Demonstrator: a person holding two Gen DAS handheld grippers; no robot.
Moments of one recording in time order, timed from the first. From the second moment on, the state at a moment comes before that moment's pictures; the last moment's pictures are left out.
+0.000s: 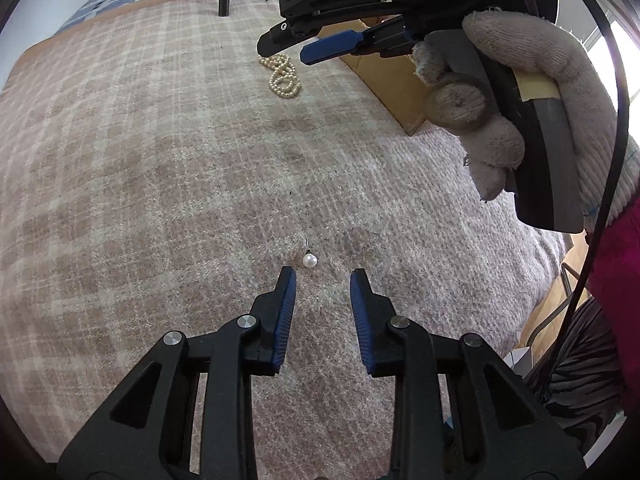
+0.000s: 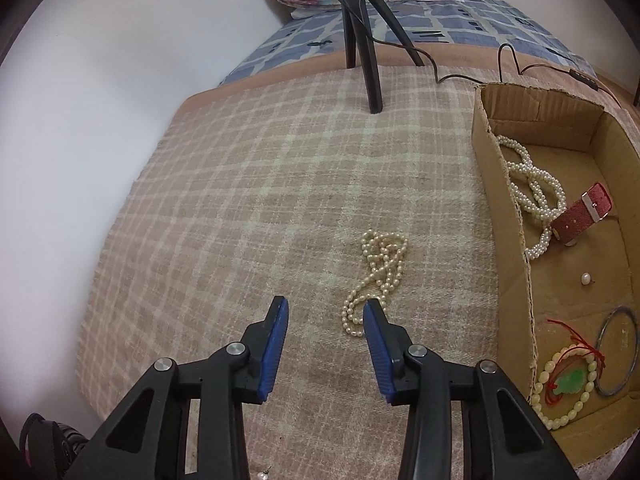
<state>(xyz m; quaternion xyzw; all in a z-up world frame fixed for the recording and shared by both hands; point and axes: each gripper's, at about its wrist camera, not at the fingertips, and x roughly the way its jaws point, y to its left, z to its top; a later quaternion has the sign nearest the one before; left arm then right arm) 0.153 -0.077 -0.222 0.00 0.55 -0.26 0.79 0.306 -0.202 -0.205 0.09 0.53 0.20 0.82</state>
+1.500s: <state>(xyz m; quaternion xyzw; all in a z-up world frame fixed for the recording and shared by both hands) 0.167 -0.104 -0.251 0.03 0.55 -0.24 0.80 0.332 -0.187 -0.244 0.00 0.55 0.14 0.82</state>
